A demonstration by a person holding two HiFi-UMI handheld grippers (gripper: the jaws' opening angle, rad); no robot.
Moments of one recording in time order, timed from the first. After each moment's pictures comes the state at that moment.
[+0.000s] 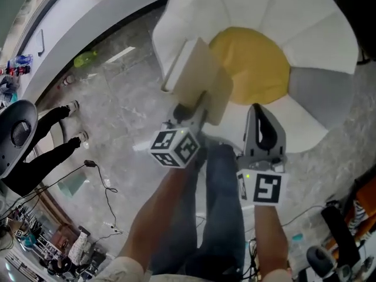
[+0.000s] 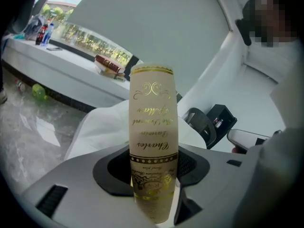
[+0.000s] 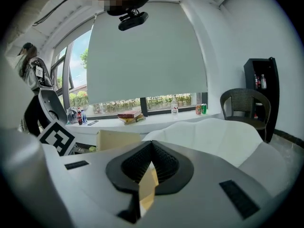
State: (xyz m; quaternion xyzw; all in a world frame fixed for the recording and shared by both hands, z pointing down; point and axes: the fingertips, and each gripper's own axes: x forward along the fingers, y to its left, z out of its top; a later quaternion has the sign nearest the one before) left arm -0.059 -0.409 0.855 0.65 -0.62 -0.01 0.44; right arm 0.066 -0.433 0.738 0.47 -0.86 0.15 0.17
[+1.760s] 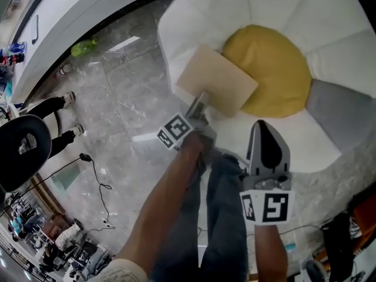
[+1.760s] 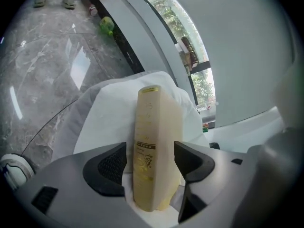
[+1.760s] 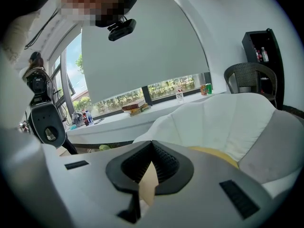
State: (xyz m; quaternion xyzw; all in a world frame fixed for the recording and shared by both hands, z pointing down) left arm -0.089 -0.371 1.065 0.43 -0.60 -0.22 0.63; right arm 0.047 -0.416 0.823 0.42 -0.86 0.22 0.17
